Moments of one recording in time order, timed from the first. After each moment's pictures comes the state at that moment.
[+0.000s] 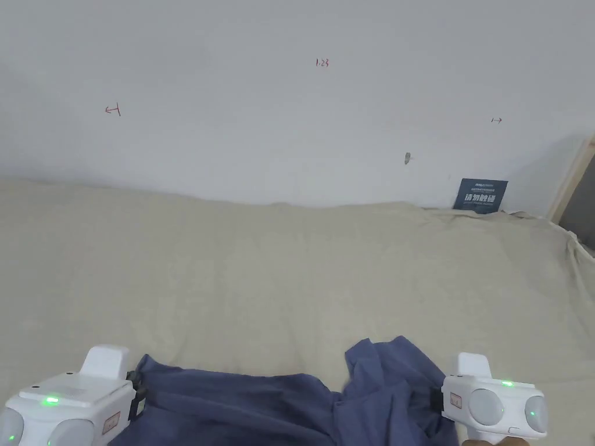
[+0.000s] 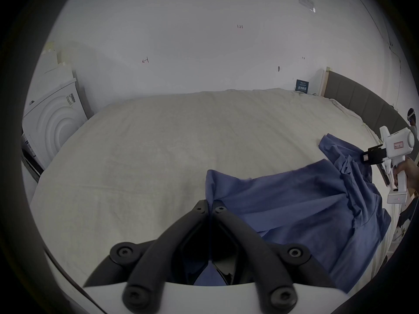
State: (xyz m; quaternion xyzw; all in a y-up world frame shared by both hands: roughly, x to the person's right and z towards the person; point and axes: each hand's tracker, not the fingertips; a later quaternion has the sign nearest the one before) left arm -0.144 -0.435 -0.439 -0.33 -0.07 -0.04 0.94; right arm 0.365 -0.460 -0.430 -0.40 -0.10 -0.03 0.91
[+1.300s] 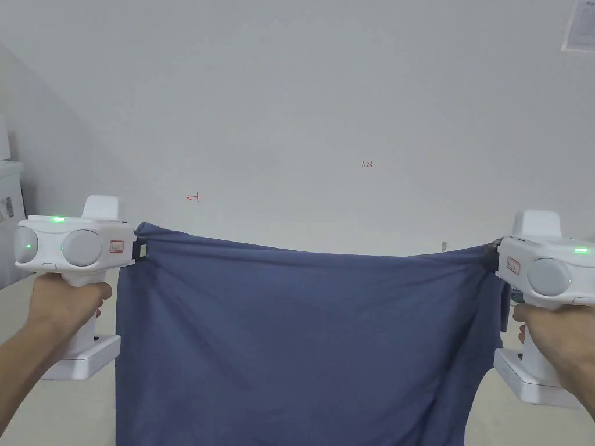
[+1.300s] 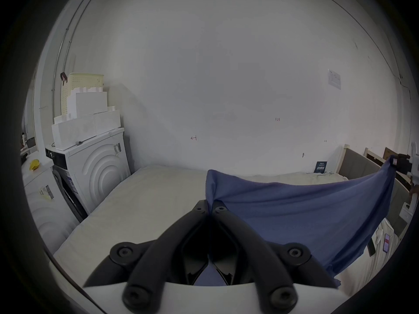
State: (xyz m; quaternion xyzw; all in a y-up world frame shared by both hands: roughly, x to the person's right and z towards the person) left arm -0.243 -0.172 -0.448 -0.16 0.02 0.02 0.99; right arm 0.306 -0.141 -0.412 -0.10 -0.10 0.03 0.99
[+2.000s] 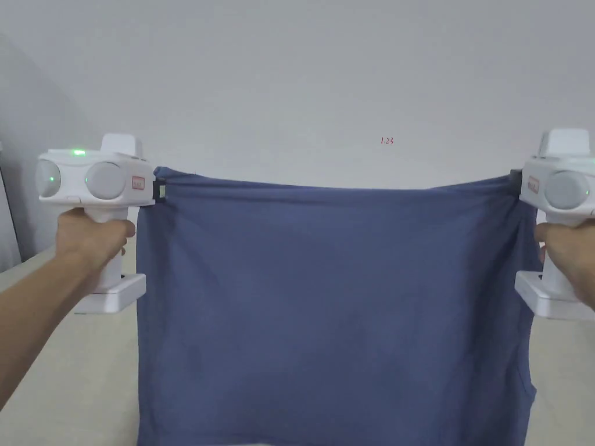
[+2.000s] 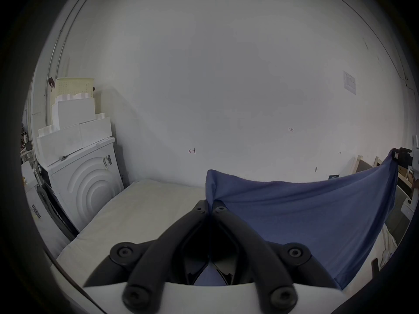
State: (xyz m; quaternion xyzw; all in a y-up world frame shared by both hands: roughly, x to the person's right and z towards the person) left arm -0.222 -0.141 -0.607 -0.15 0.04 0.03 0.99; right arm 0.309 -0.094 -0.581 -0.08 -0.13 0.06 0.99
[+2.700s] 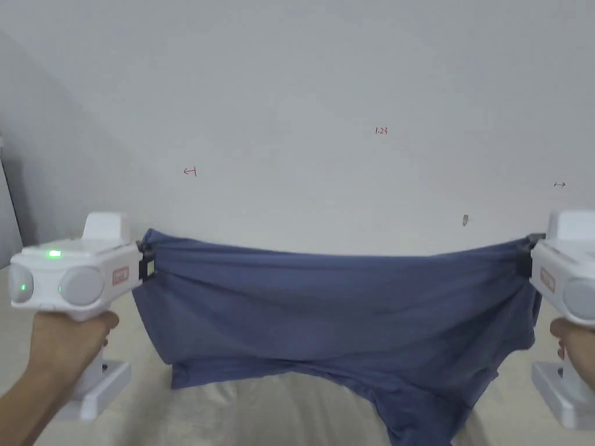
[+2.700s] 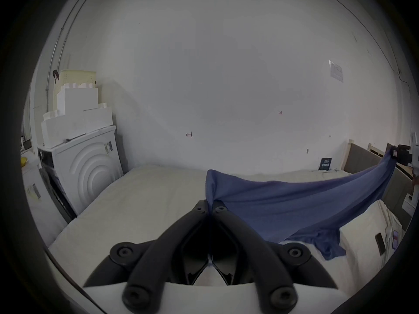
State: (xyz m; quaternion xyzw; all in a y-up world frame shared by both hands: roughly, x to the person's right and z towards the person) left arm -0.219 -0.242 -0.476 -0.16 0.02 0.02 0.99; right arm 0.308 -0.196 -0.441 -0.10 -0.12 0.08 0.98
